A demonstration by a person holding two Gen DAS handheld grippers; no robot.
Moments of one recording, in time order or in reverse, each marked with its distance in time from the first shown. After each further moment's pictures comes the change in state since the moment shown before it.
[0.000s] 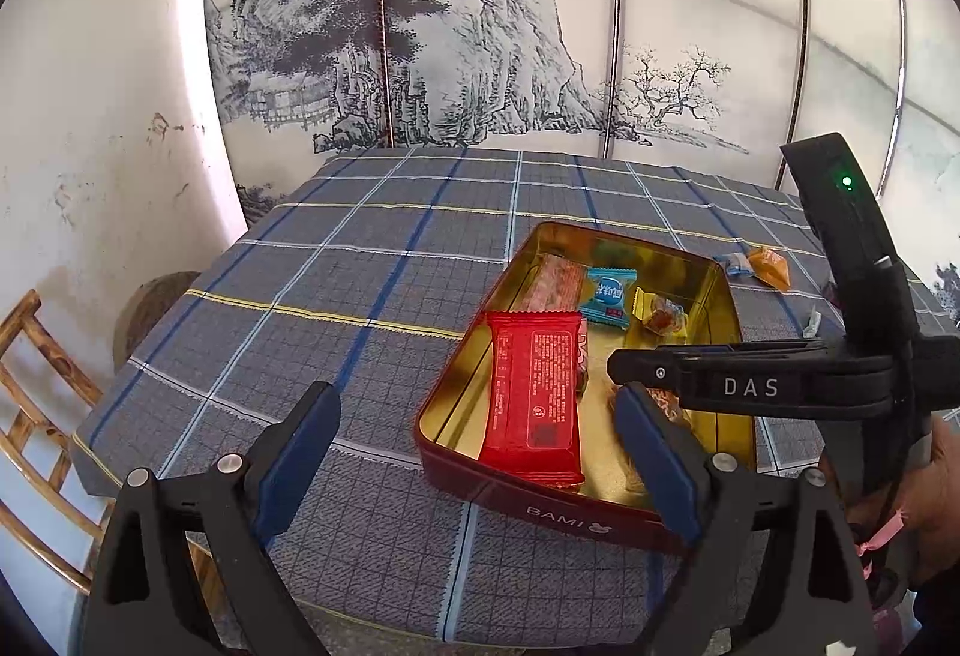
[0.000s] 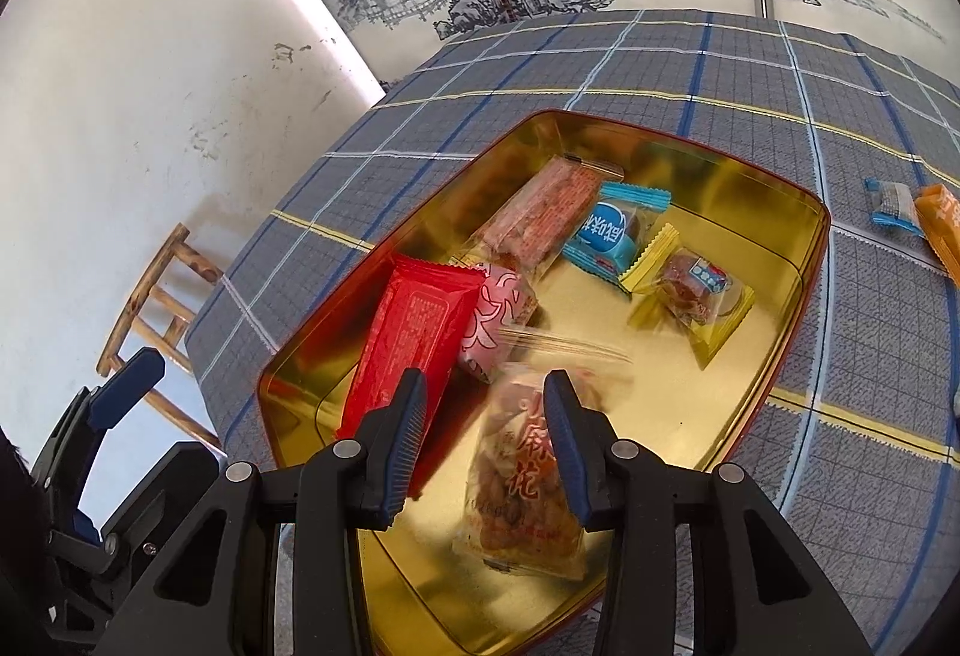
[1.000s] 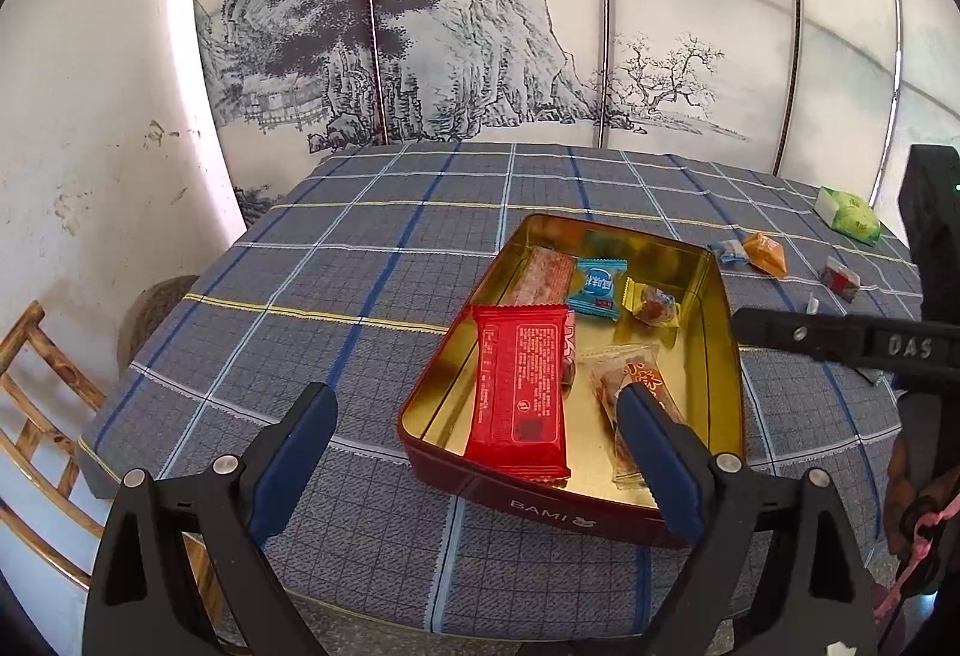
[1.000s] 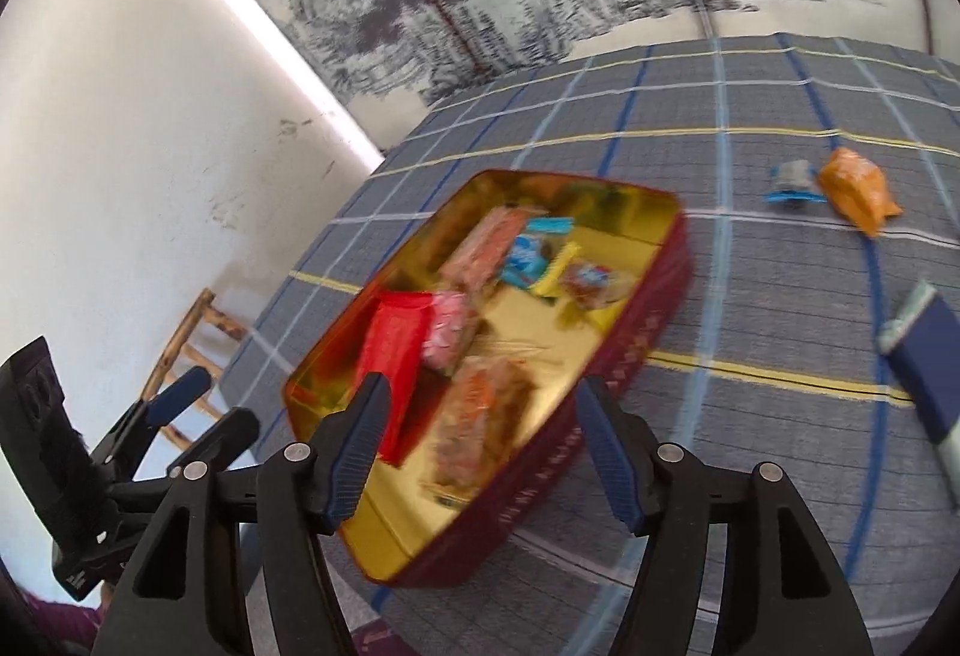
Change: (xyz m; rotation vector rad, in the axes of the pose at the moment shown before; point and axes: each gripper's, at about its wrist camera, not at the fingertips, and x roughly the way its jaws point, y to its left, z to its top) left arm -0.002 -0.007 -0.007 0.030 0.011 0.008; right arm -0.076 -0.050 -0.029 0.121 -0.187 0.060
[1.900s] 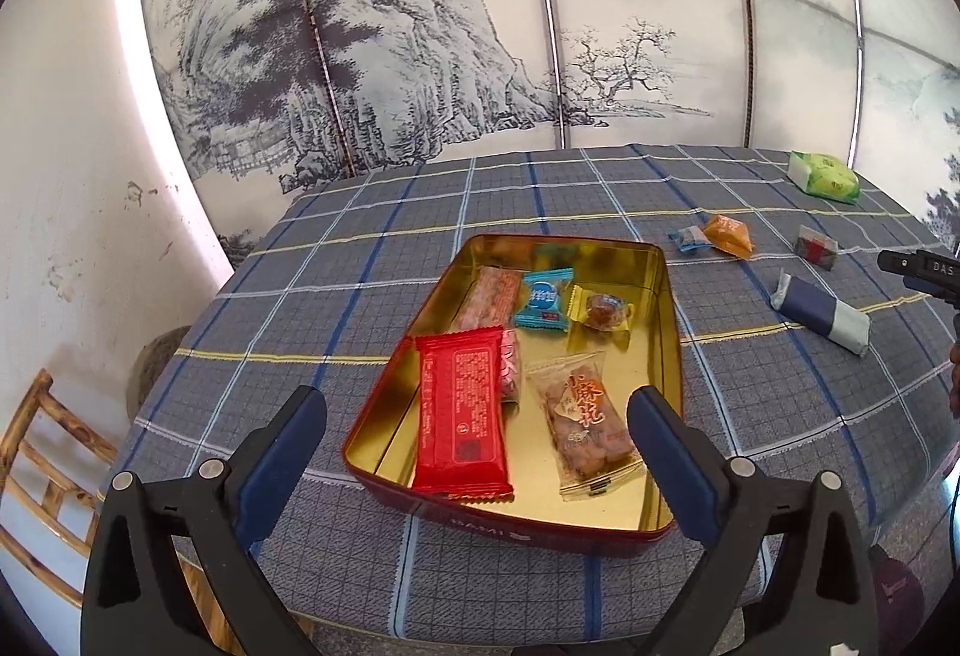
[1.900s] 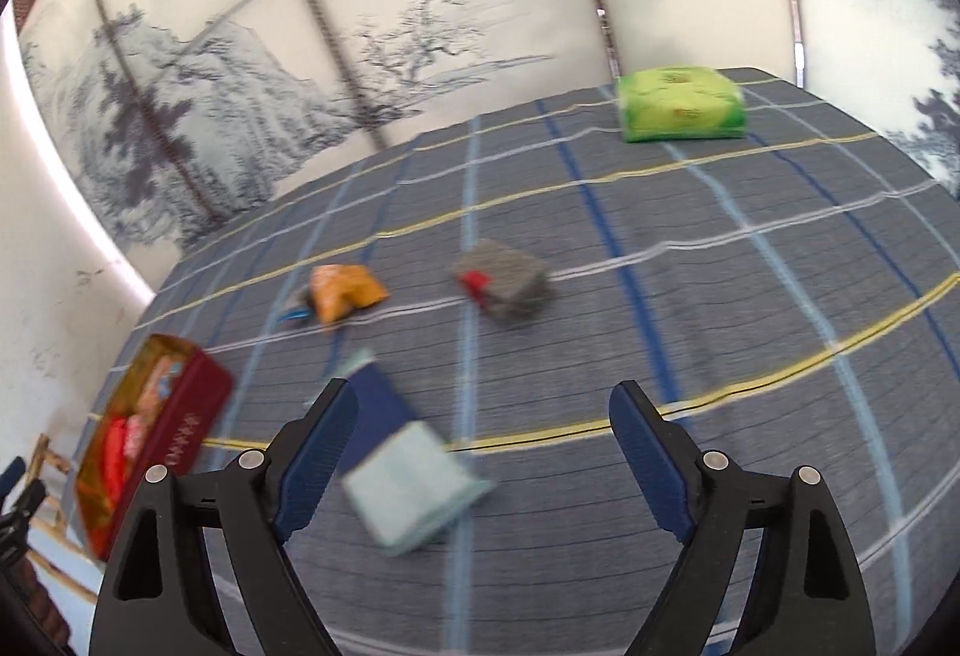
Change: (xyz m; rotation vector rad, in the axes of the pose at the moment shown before) left arm -0.012 -0.053 0.016 0.143 -0.016 0.007; right arm -0.153 -0.207 -0.008 0.217 -0.224 -0.527
